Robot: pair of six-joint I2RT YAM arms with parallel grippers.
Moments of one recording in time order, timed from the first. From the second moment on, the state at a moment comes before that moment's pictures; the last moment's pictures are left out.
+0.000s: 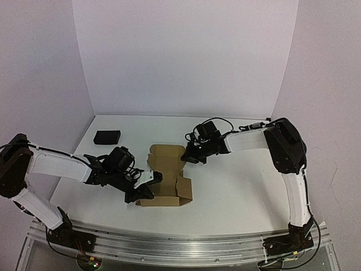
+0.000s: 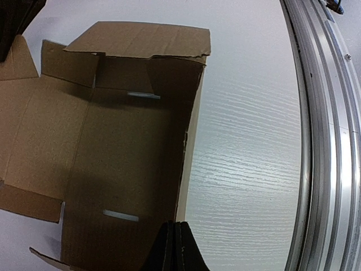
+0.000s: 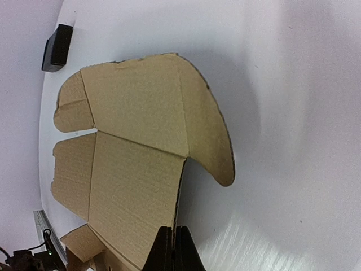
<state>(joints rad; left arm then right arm) -0.81 1.48 0.68 -0.12 0.45 0.47 0.67 2.22 1.51 -0.11 -0.35 0.74</state>
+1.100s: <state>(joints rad) -0.79 1.52 0.71 -0.11 0.47 0.48 0.93 1.97 1.37 -0.01 0.14 0.84</state>
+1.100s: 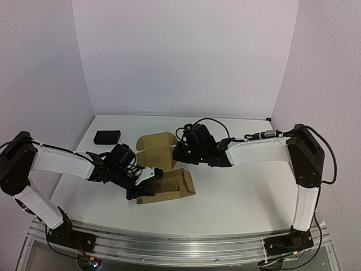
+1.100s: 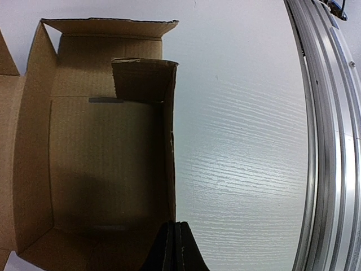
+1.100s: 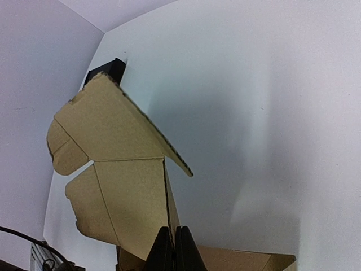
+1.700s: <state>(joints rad) -0.79 1.52 0.72 -0.13 0.44 0.45 0.97 1.96 1.23 0.15 0.21 0.81</state>
